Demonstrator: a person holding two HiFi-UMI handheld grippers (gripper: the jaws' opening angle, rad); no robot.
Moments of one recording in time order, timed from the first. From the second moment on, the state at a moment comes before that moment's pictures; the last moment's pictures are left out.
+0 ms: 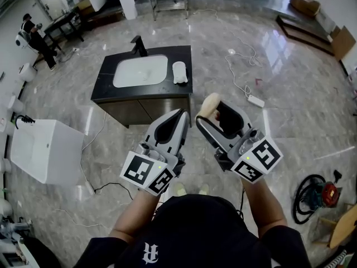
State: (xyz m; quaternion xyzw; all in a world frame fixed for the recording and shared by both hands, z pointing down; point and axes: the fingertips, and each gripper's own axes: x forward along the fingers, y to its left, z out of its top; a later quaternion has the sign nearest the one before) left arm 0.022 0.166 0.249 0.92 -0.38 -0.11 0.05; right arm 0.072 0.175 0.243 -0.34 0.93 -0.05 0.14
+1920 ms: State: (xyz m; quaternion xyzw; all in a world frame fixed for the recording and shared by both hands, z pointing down) left arm -0.034 -0.049 0.282 0.91 -0.38 -0.11 0.07; right arm 0.036 -0.034 0.281 -0.39 0.90 -0.11 0.14
